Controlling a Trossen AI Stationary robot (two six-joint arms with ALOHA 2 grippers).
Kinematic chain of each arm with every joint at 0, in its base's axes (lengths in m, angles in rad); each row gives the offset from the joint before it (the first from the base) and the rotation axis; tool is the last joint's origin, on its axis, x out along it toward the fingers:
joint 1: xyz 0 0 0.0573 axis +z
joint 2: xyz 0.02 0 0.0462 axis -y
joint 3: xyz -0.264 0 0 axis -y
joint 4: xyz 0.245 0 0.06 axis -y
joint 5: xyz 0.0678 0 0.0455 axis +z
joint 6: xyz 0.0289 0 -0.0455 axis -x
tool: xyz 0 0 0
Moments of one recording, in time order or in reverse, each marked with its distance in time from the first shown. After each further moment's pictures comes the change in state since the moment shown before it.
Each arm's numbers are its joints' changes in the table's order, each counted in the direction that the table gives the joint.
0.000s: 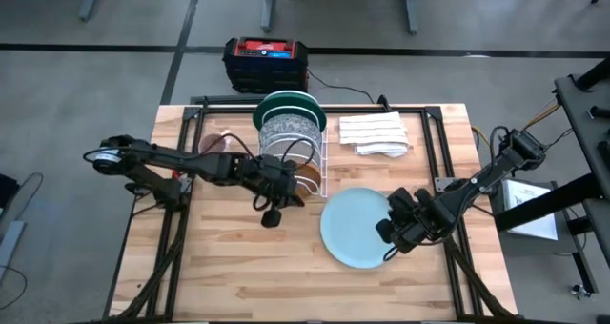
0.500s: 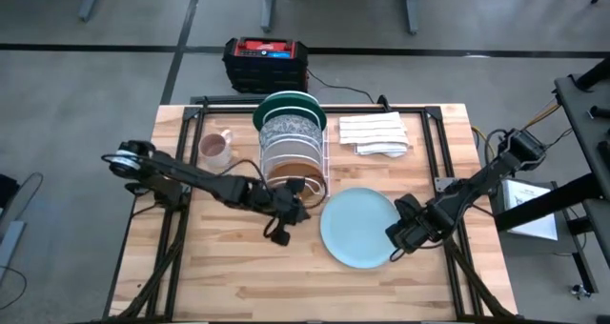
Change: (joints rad) left arm -0.161 -0.167 0.000 0.090 0.294 -0.160; right arm 0.032 0.010 -0.149 0.001 0.315 -0.164
